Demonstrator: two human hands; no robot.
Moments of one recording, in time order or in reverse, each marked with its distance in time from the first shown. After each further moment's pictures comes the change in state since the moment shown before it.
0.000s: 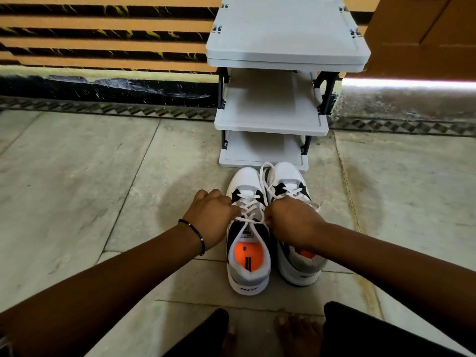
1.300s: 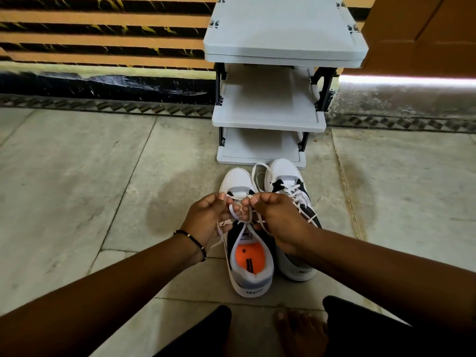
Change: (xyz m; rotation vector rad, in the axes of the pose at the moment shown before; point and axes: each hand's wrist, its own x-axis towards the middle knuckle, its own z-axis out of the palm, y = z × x) left_hand -0.015 0.017 0.002 -1.901 0.159 -0.581; right_hand -0.008 -0.039 0.004 1.517 0.098 0.293
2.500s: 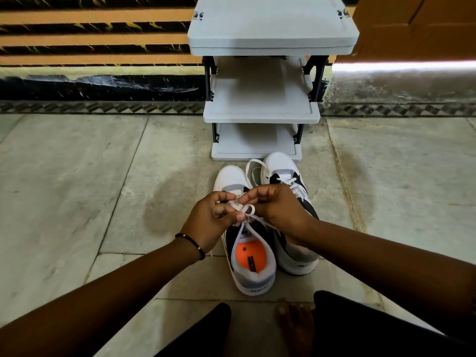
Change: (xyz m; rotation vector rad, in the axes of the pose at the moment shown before) left_hand 0.010 -0.011 -0.002 0.426 -0.128 0.215; right_hand 0.016 0.011 -0.025 -0.213 -0.090 -0.215
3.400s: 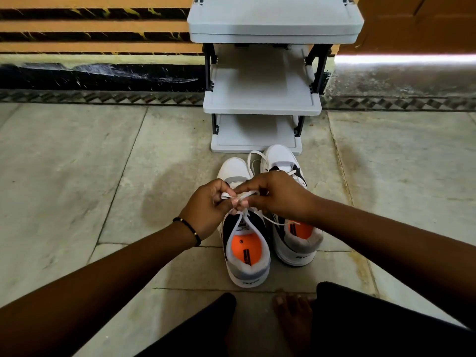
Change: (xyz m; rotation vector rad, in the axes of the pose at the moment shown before) left_hand 0.000 0.010 -0.005 0.204 -0.013 0.104; right_hand 0.008 -0.019 -0.013 -0.723 -0.224 -0.283
